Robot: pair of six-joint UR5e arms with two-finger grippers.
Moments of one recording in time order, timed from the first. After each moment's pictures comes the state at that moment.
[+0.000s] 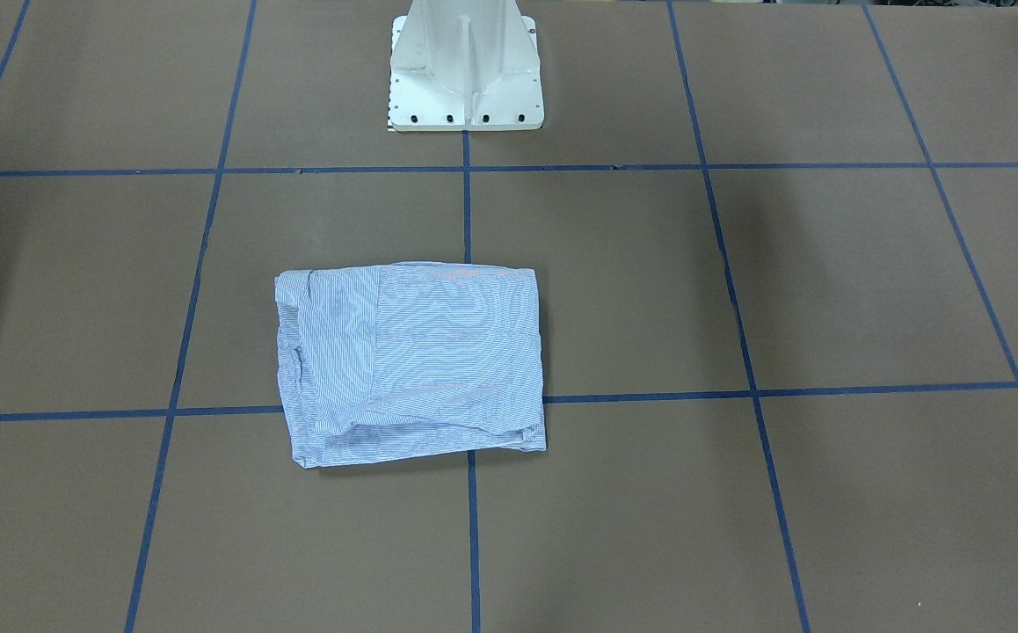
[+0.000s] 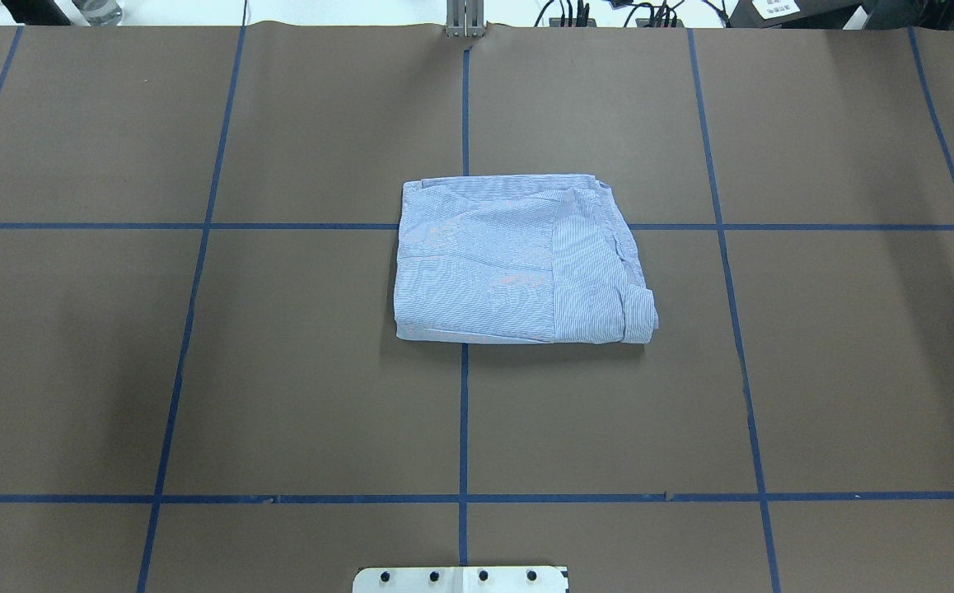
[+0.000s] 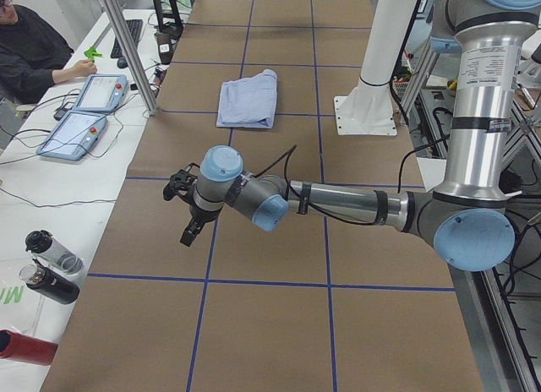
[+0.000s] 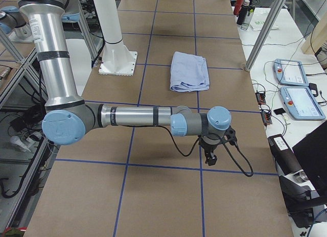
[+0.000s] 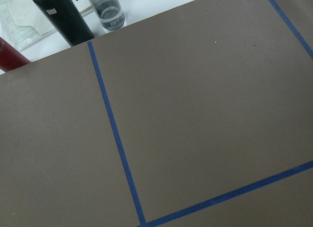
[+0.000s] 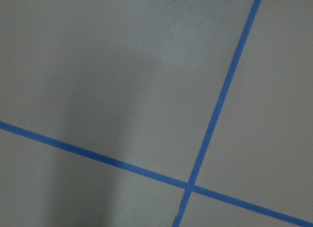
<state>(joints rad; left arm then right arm) -1.48 -1.59 -1.63 -2.08 -2.24 -0.11 1.53 -1.41 1.42 -1.51 2.36 -0.20</state>
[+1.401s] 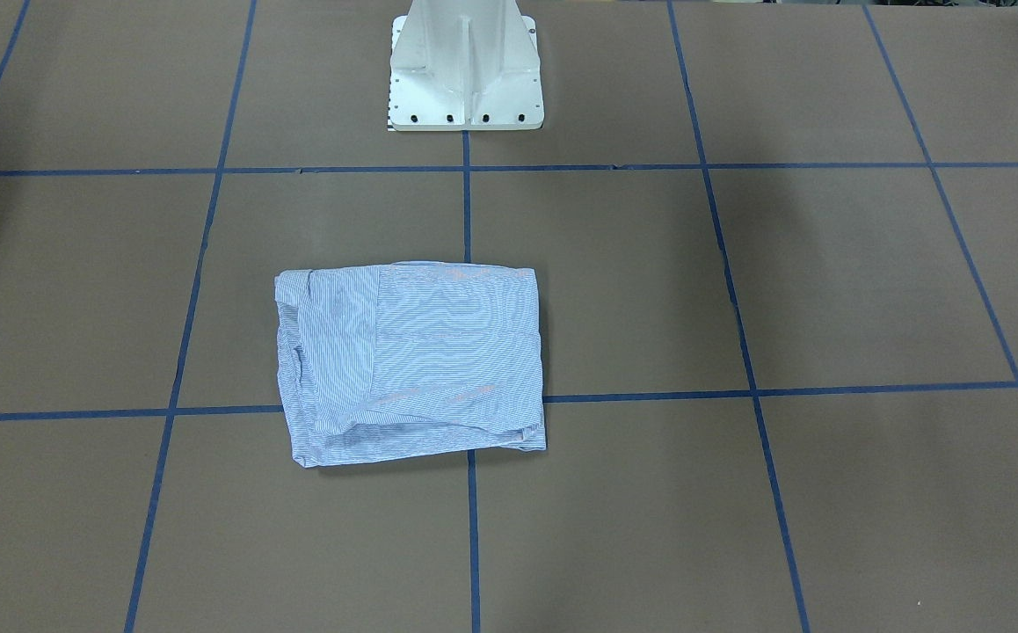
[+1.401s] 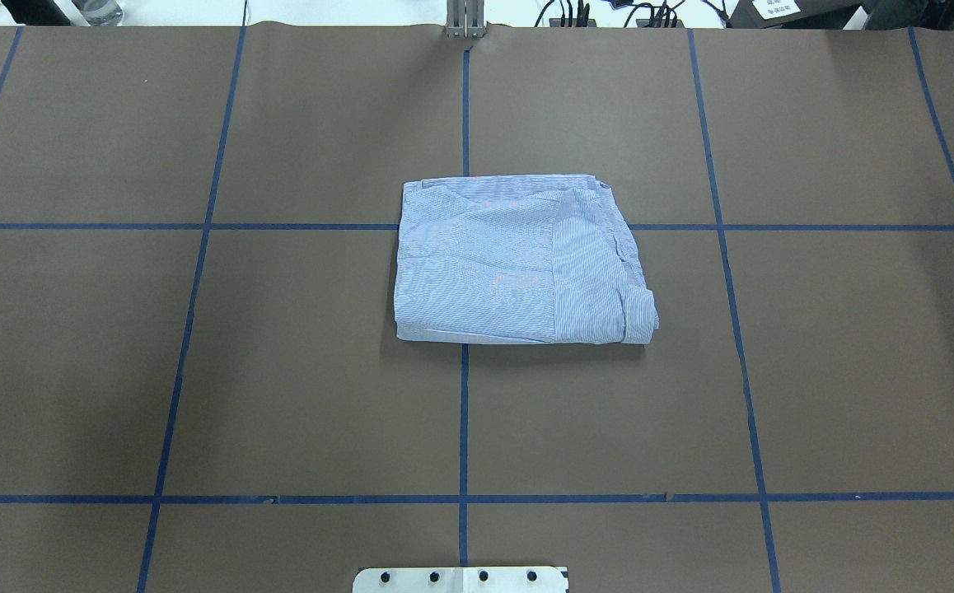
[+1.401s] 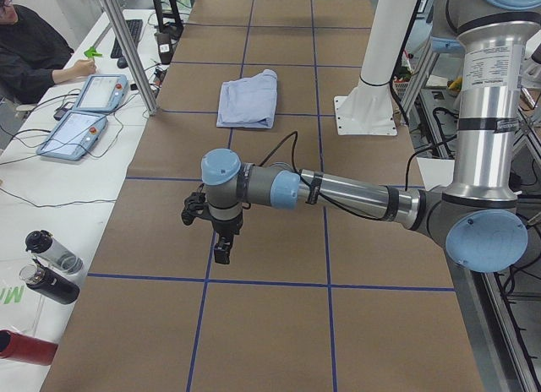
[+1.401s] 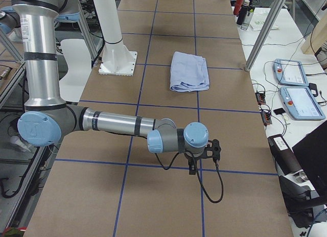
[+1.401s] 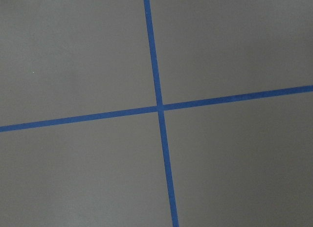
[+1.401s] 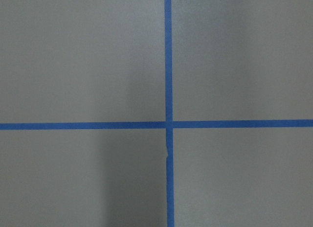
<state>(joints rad) -1.49 -1.56 -1.74 -1.52 -2.24 0.09 1.57 -1.54 1.45 -1.36 2.45 0.13</state>
